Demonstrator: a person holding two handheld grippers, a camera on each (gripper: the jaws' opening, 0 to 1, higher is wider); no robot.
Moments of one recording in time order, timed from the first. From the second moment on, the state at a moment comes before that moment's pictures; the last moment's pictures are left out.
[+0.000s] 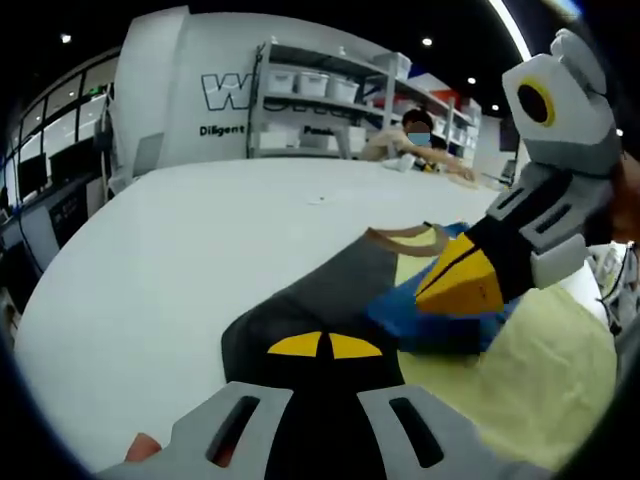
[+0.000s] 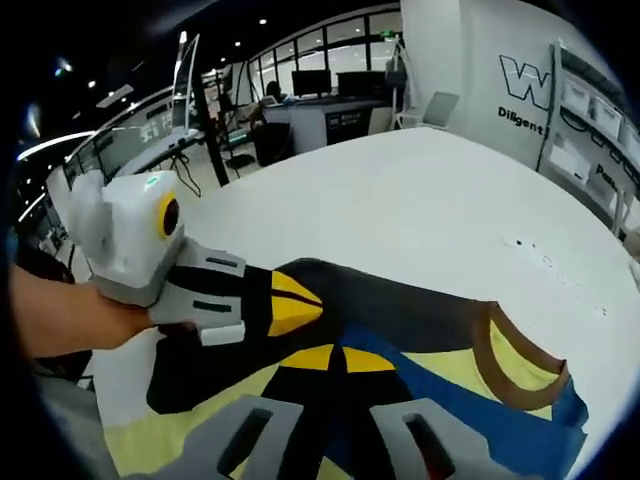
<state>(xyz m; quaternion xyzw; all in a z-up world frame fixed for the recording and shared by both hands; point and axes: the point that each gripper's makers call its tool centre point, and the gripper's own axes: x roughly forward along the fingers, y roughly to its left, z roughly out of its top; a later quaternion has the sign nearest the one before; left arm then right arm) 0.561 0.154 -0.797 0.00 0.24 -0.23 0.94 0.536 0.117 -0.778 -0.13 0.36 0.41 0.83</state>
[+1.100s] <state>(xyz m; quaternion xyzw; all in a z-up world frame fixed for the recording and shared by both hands) 0.560 0.164 -0.786 -0.01 0.24 -0.23 0.95 0.521 0.104 -0.790 -0.15 0.36 0.42 0.82</state>
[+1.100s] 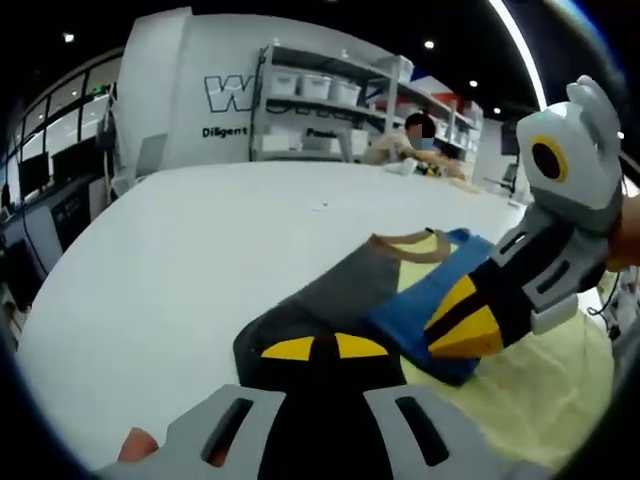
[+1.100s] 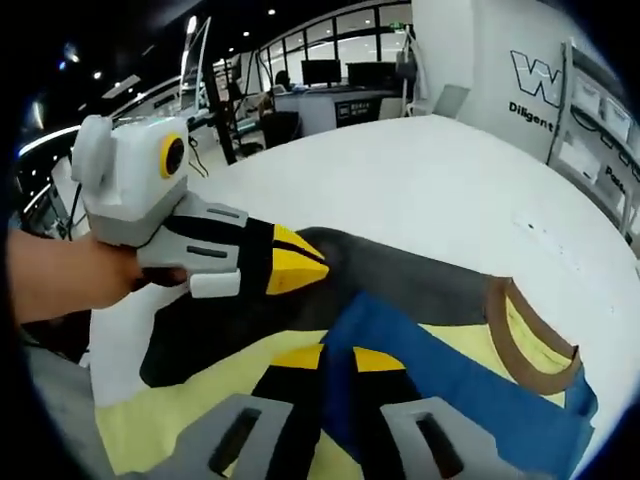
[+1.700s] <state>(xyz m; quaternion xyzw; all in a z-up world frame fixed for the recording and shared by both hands) 0.545 0.195 -0.754 -0.03 0.22 -0.20 0.95 0.524 0.095 -0.761 -0.14 0.34 0.42 0.83</state>
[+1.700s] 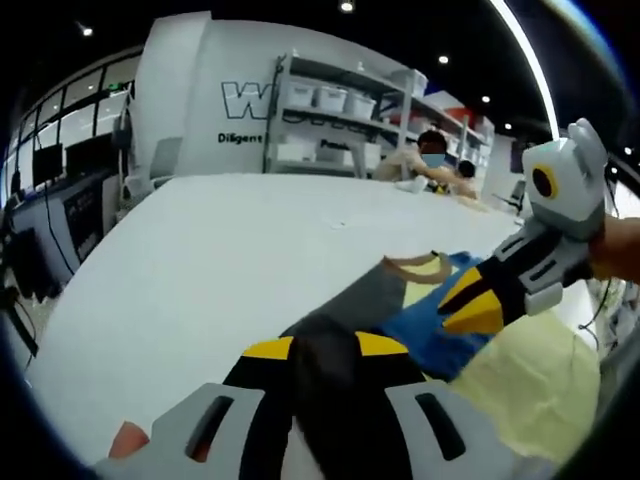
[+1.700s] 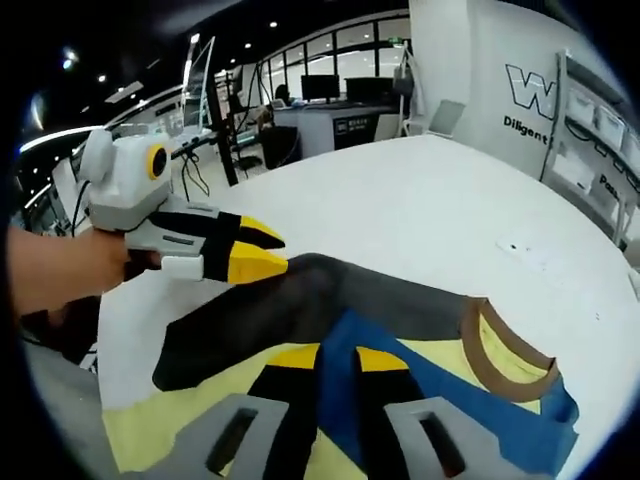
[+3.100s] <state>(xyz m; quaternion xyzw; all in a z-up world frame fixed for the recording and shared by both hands) 0.412 0.211 -0.773 -0.02 0.30 -0.20 0.93 0.395 -0.028 -0.684 -0.13 0.24 0.35 0.90</state>
